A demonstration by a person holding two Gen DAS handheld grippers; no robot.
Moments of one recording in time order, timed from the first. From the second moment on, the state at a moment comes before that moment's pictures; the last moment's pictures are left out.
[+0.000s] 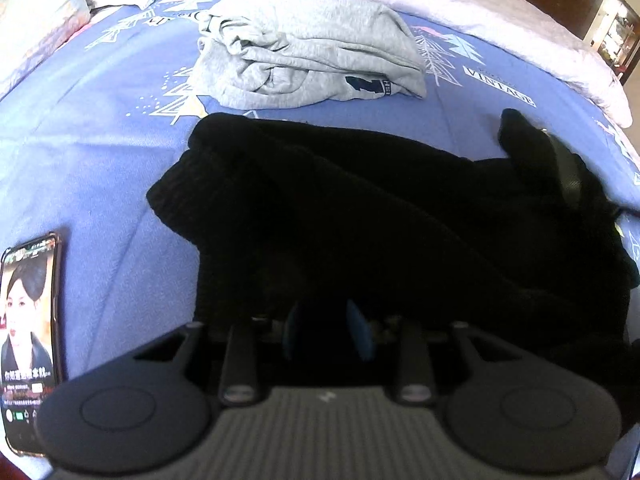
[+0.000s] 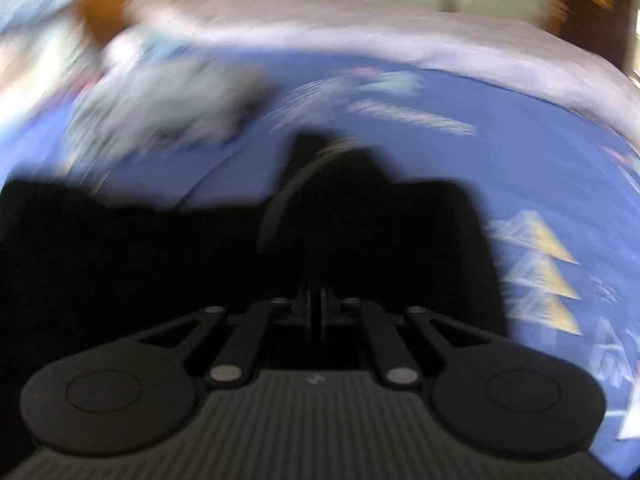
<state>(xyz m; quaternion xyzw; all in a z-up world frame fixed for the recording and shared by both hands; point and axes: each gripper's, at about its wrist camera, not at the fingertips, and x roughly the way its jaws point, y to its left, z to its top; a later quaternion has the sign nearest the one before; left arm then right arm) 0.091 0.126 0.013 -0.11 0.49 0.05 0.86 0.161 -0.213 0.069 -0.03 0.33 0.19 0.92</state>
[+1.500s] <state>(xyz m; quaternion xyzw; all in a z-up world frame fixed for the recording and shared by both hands) 0.018 0.162 0.010 -0.27 0.51 -0.03 0.82 -0.066 -0.395 0.025 0.41 0.34 0.03 0.85</state>
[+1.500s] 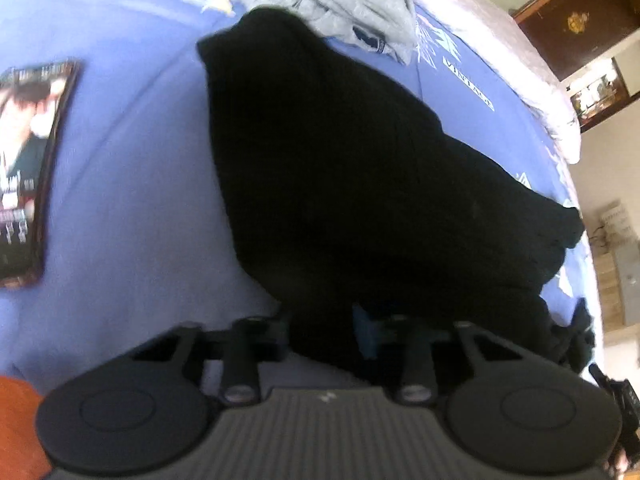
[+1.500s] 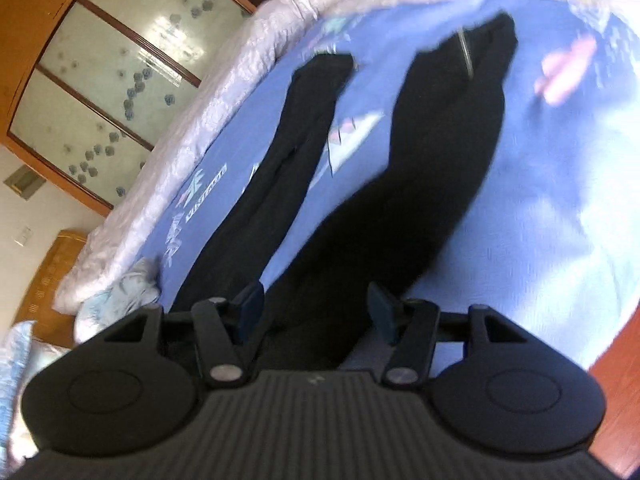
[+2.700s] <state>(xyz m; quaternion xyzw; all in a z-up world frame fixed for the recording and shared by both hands) -0.023 0.200 0.041 -0.20 0.52 0.03 0.83 0.011 -0.521 0.070 0.31 0.27 -0.21 0.89</state>
